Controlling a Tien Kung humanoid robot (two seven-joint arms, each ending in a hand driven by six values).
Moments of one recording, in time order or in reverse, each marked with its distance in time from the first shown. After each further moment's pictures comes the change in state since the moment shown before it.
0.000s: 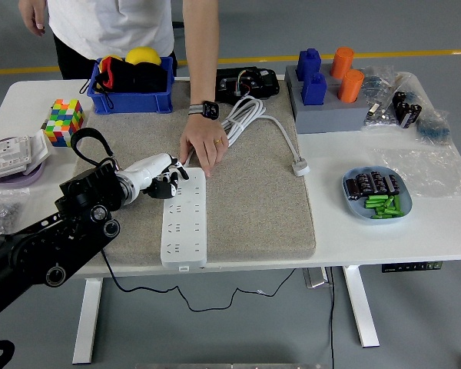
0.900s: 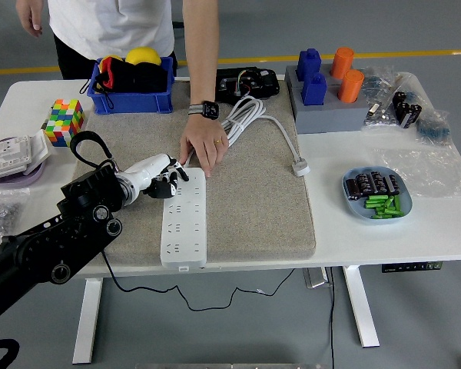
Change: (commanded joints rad) left arm -0.003 -0.012 -0.013 0.032 -0.009 0.017 -0.027; right arm -0.001 0.003 0.006 0.000 0.001 0.000 0.001
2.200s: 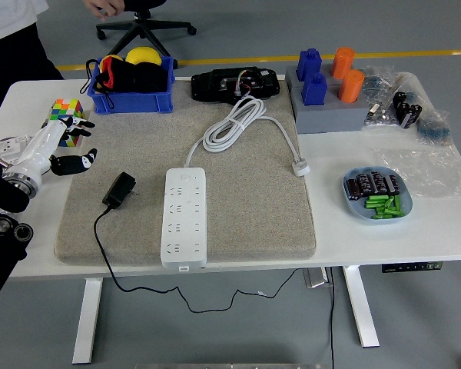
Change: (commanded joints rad) left arm 0.331 0.100 -0.543 -0.187 0.141 0.142 -0.204; right arm 0.005 0.007 0.020 0.000 -0.017 -0.002 -0.001
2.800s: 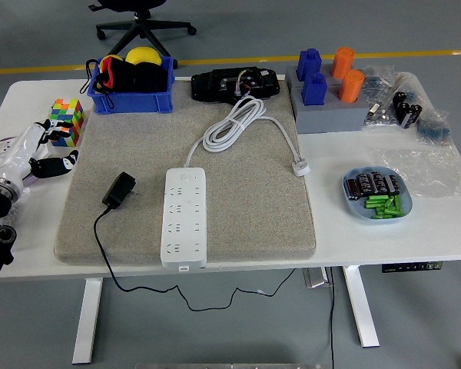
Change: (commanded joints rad) left arm 0.037 -0.026 -0.104 -0.009 0.020 -0.048 0.011; right arm 0.011 -0.007 -0.021 0.000 0.007 0.000 0.002
